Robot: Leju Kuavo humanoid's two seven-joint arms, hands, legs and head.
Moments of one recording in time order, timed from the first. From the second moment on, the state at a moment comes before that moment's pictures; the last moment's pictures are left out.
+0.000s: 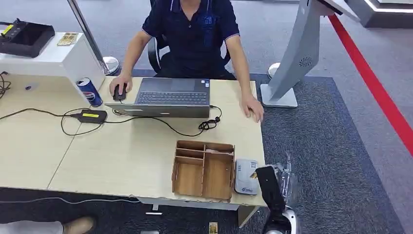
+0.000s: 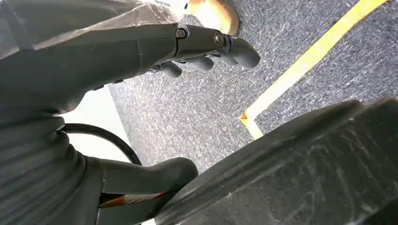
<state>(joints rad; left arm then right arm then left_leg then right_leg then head) -0.12 -0.06 -0.95 -0.18 0.33 0.07 0.15 -0.01 -0.07 0.44 -1.26 0.52 -0.66 0.11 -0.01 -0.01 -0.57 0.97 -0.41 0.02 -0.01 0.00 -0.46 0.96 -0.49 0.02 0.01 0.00</state>
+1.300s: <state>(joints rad) -0.12 -0.05 -0.95 -0.17 0.33 0.06 0.14 -0.05 -0.19 0.73 -1.24 0.60 -0.64 0.26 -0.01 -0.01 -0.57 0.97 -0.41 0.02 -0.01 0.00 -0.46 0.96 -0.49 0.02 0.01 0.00</state>
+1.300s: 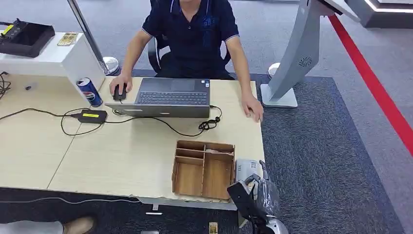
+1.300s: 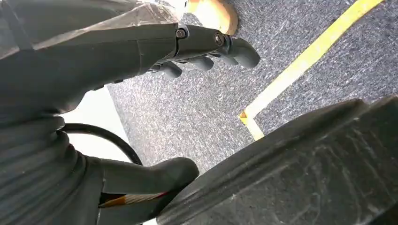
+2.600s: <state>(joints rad) -0.12 -0.05 -0.95 -0.17 0.33 0.06 0.14 -0.05 -0.20 0.77 -1.24 0.55 -0.65 0.28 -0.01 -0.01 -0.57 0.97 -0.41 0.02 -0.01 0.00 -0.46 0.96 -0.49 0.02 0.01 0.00</state>
